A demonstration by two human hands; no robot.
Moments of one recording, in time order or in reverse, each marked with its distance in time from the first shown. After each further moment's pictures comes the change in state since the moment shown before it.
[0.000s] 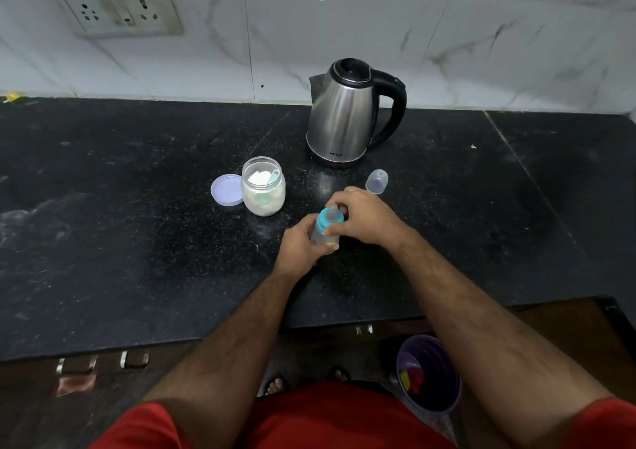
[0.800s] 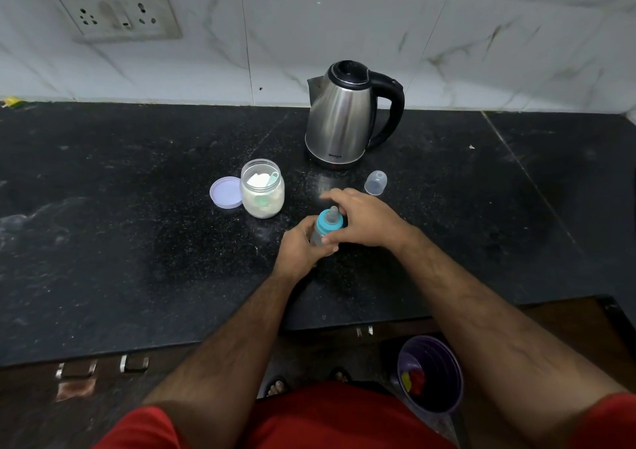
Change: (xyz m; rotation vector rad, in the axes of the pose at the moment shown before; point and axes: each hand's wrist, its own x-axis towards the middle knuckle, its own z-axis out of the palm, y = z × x) left_hand 0.002 -0.003 -0.001 -0.030 -0.003 0.006; right_hand -0.001 0.002 -0.006 -0.078 -0.094 -0.048
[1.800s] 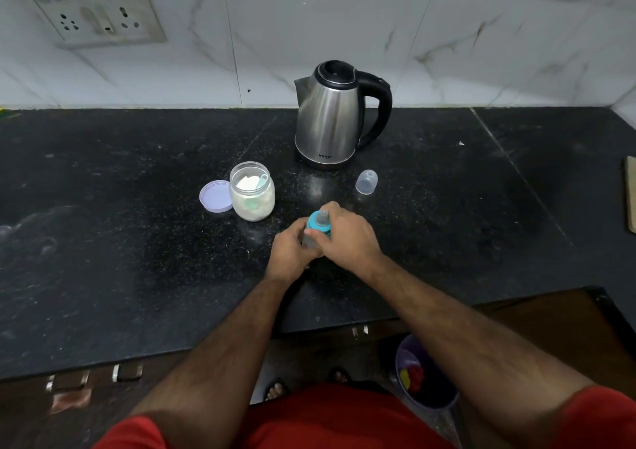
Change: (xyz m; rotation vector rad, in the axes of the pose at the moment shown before) left_hand 0.000 -0.001 0.002 0.082 0.032 0.020; right_hand -0.013 -0.014 0.049 0.037 0.293 0.148
